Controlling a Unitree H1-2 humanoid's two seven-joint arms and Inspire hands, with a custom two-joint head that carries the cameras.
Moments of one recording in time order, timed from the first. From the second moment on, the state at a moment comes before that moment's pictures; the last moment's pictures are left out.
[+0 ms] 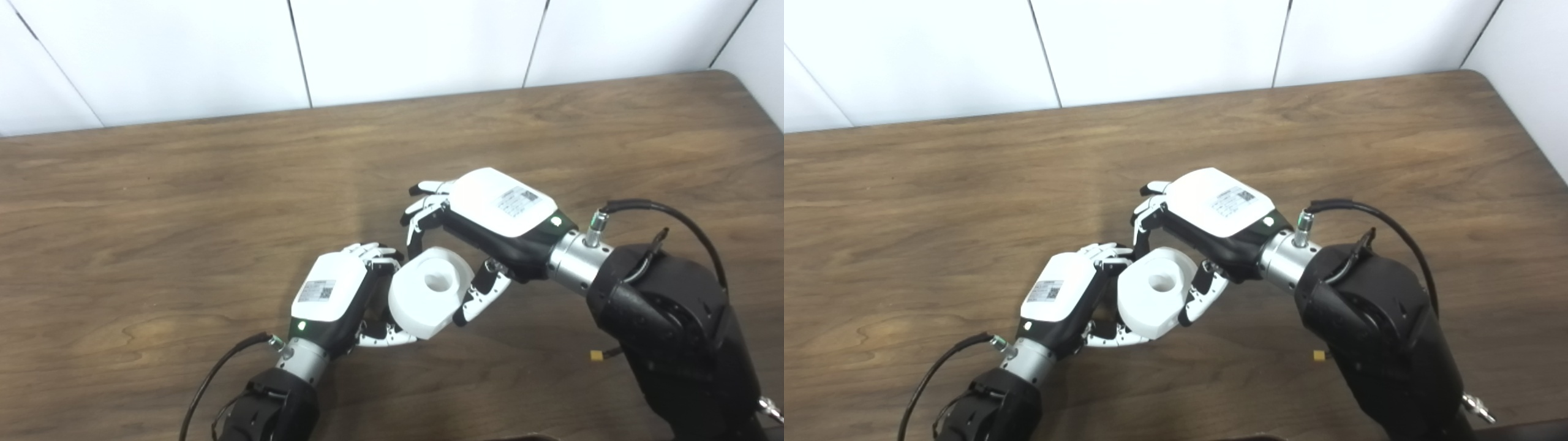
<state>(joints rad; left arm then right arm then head) 0.05 0.12 -0.47 -0.29 0.98 0.09 -0.20 -0.25 -0.31 0.27 -0.79 -0.91 0.21 0.94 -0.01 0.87</state>
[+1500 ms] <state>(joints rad) 0.05 0.12 -0.47 -0.29 0.98 0.09 -0.20 -0.25 -0.25 0.29 -0.75 -1.00 0.14 0.94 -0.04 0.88</state>
